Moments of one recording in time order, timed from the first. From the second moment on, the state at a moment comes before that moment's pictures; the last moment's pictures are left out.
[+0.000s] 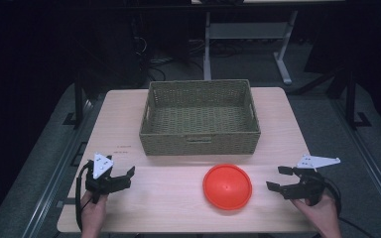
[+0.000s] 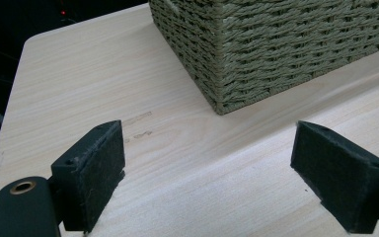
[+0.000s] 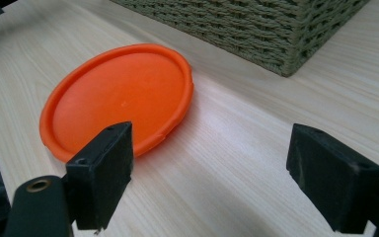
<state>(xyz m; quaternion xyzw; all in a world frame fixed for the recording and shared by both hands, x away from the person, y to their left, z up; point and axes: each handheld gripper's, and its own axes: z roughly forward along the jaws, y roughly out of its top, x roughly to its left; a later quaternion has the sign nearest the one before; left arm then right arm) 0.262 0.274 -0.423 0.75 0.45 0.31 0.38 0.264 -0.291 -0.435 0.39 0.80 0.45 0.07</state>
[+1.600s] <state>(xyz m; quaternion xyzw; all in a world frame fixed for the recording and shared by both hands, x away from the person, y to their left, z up) 0.262 0.273 -0.422 0.75 0.44 0.32 0.38 0.299 -0.221 -0.447 0.39 0.84 0.38 0.03</state>
